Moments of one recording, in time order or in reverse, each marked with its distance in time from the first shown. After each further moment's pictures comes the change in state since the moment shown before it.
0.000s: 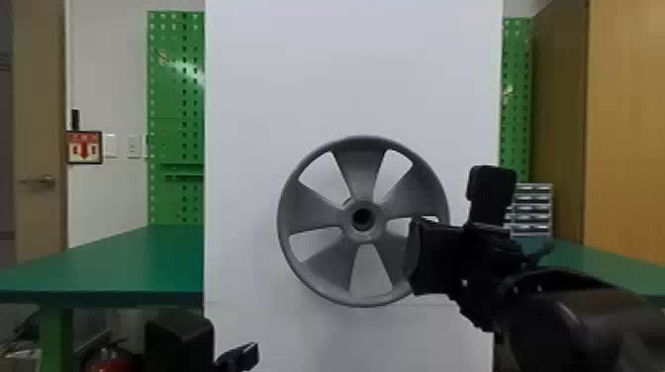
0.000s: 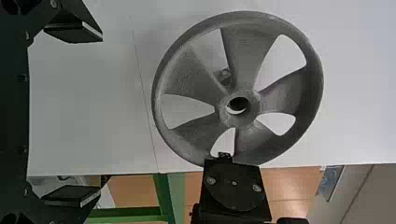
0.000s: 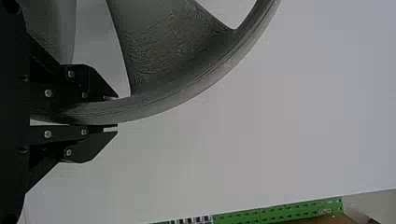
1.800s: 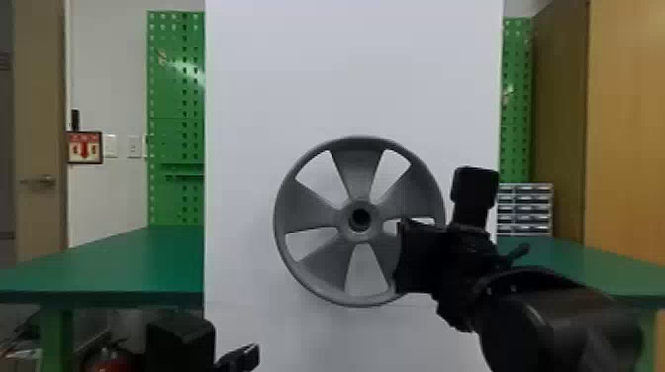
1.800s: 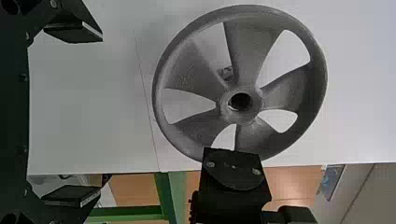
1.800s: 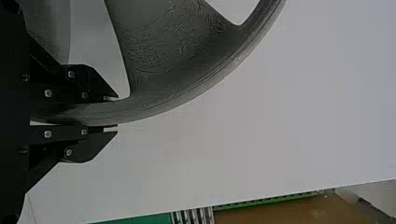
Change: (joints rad) left arm 0.003 0.003 -0.001 0.000 0.003 0.000 0.000; right arm -0.016 0.035 0.047 0.042 0.021 -0.045 -0.126
